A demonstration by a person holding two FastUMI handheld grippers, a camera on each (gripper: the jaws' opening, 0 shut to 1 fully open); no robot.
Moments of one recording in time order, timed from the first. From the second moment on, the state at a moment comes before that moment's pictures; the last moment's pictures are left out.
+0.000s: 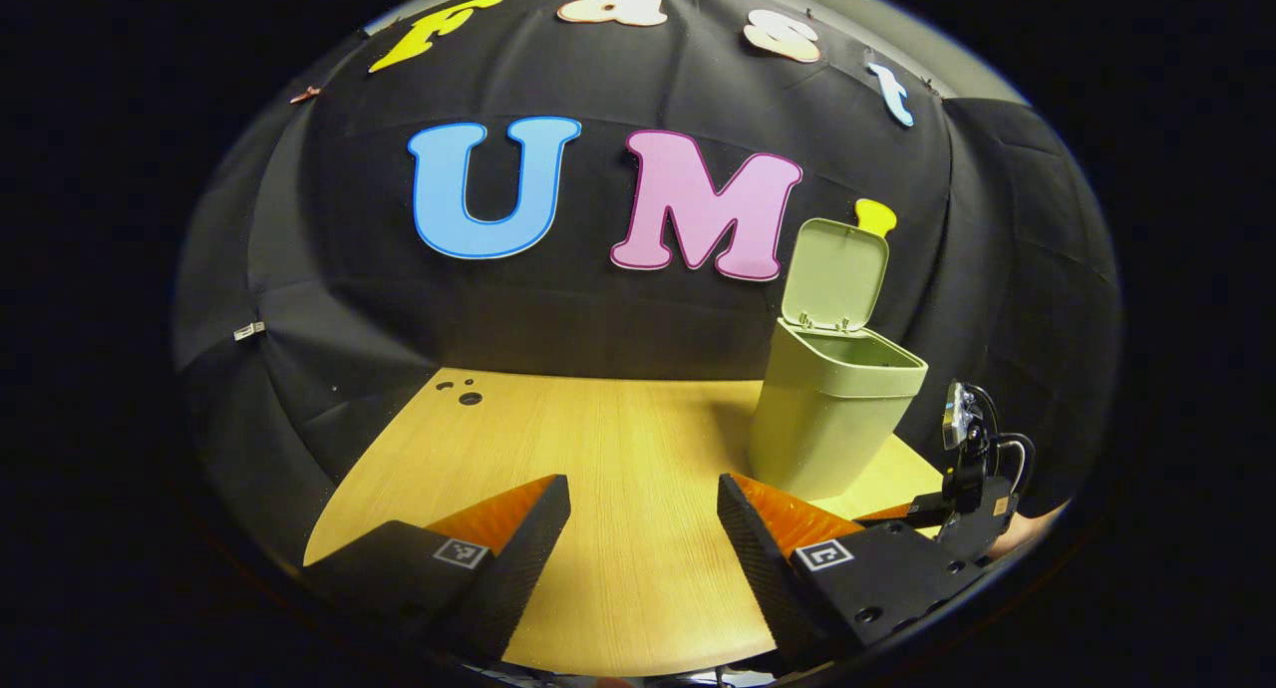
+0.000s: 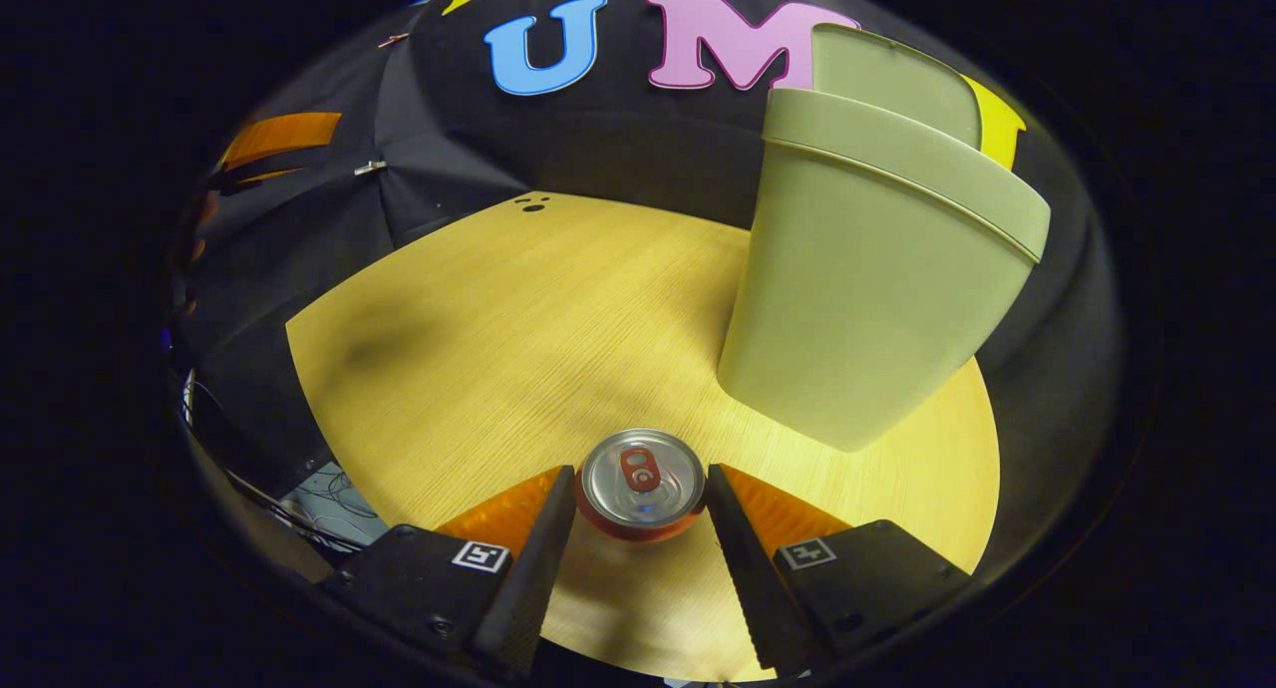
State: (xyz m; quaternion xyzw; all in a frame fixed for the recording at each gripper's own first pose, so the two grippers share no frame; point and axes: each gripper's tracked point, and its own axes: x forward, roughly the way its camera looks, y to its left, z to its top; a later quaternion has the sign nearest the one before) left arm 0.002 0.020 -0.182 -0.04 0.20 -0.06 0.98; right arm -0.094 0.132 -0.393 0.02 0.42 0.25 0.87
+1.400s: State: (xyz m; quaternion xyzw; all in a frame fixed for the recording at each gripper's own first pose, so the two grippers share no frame) left arm 0.016 -0.006 -0.178 -0.06 0.19 -0.09 0.98; right arm 0.042 0.032 -0.159 0.10 0.21 0.16 0.96
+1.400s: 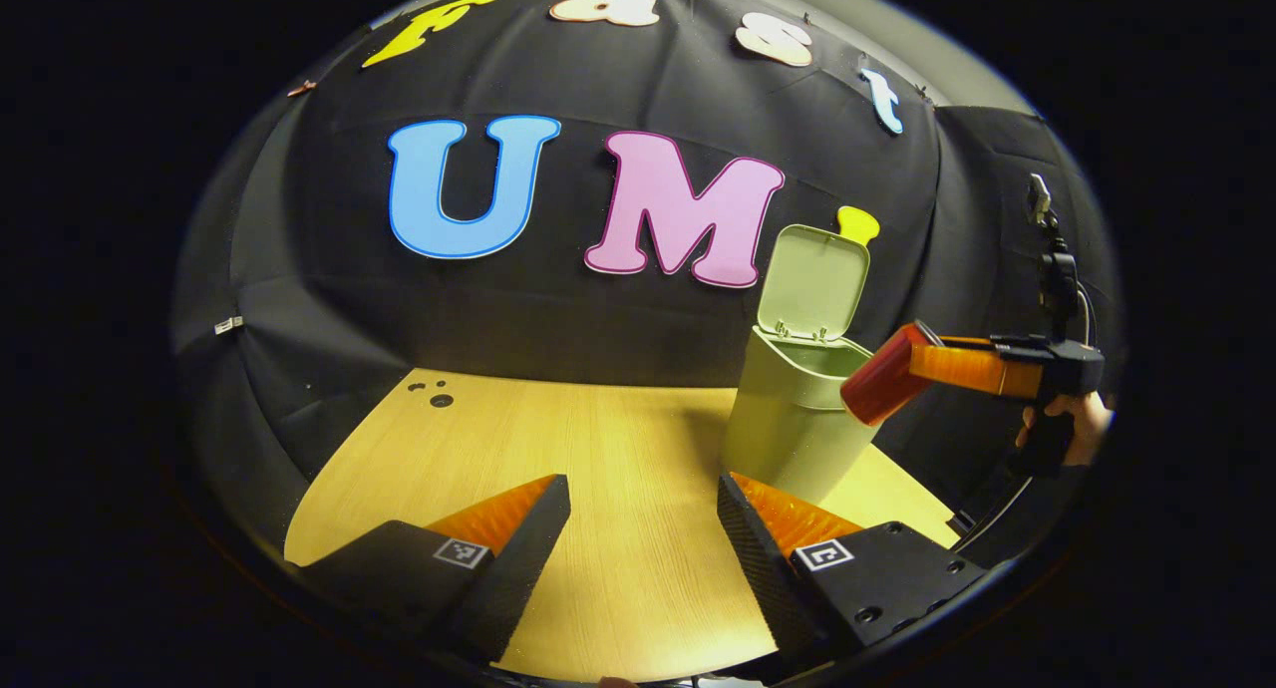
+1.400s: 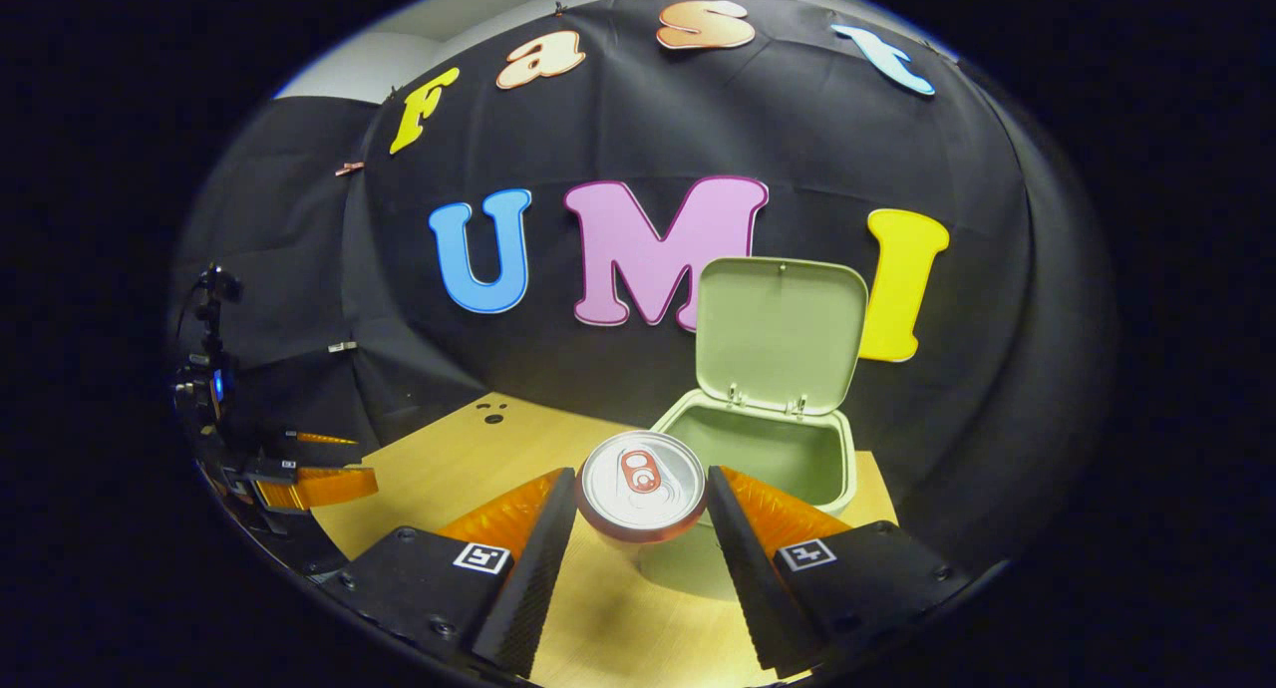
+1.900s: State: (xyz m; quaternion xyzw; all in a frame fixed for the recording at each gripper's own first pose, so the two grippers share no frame) left arm 0.028 -0.013 -0.180 -0.06 0.19 -0.09 0.98; right arm 0.099 -0.043 -0.149 0.08 0.18 0.08 0.98
